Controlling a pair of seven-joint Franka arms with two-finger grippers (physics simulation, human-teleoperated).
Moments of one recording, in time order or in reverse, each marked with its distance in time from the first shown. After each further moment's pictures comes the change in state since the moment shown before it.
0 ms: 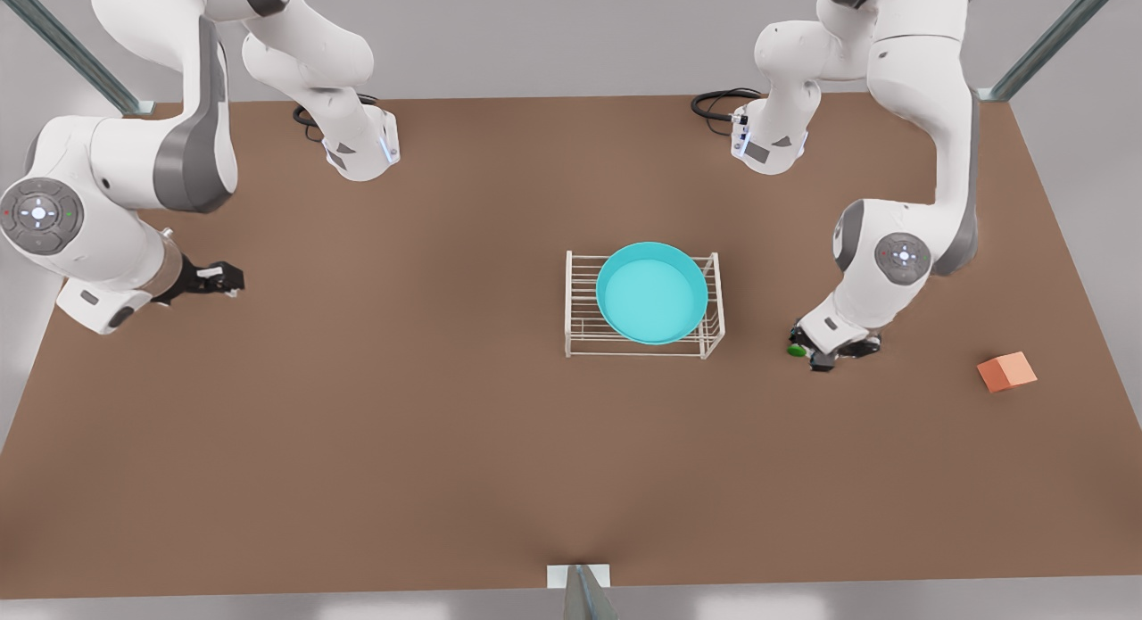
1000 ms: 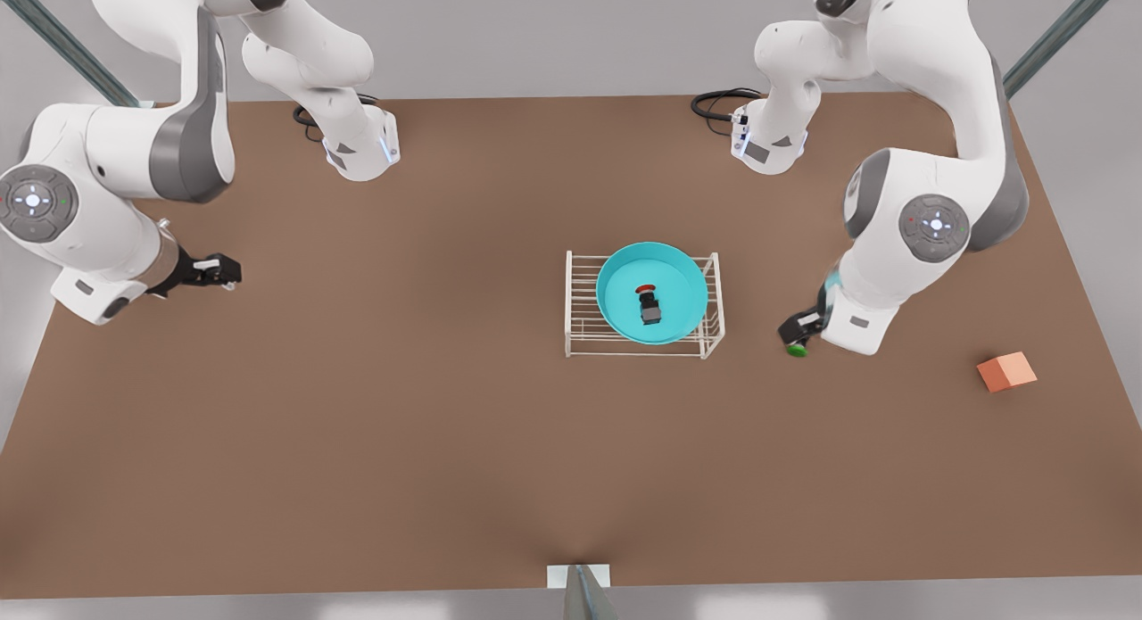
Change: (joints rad) left arm -0.031 0.083 -0.021 0.497 -0.032 -0.540 -0.647; right arm -0.001 -0.020 -0.002 -0.004 0.002 -0.016 0.008
